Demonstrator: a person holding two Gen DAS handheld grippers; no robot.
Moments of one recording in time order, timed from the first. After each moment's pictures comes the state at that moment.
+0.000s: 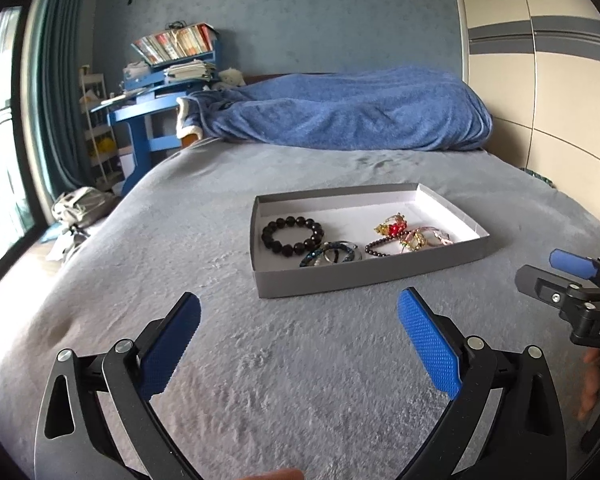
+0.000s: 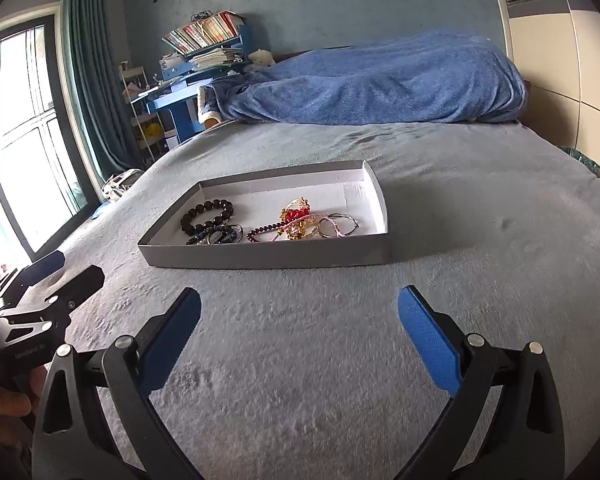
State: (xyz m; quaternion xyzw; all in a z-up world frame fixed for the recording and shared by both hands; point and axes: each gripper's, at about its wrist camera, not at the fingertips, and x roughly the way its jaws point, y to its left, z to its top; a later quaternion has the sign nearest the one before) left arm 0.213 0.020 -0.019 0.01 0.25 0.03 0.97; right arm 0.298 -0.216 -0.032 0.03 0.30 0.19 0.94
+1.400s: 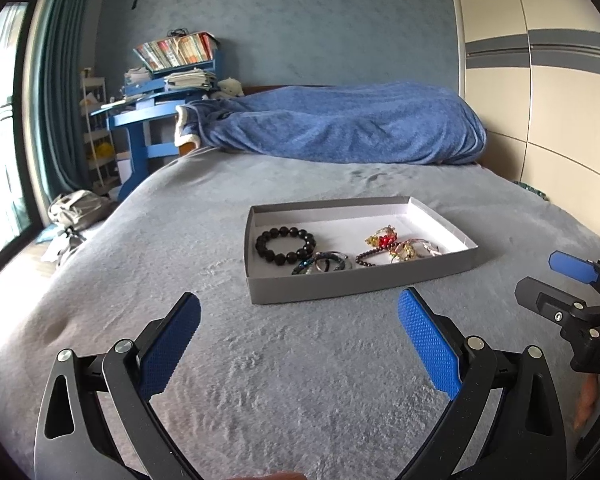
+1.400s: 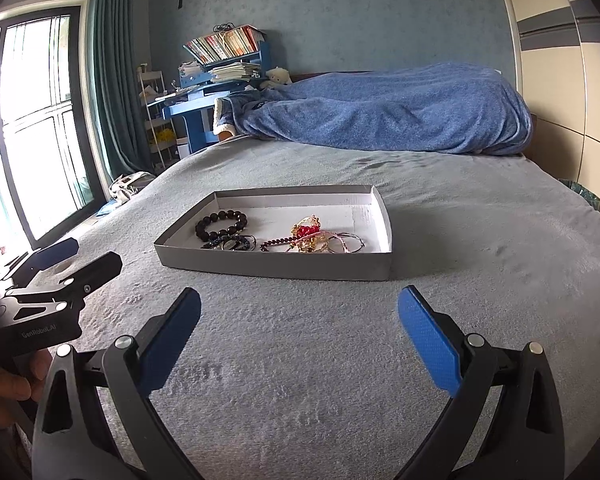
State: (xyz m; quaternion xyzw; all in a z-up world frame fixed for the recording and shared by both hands) left arm 0.202 0.019 -0.017 0.00 0.23 0.02 0.97; right arm 0.276 -0.211 -0.023 0.00 0.26 0.20 0.95
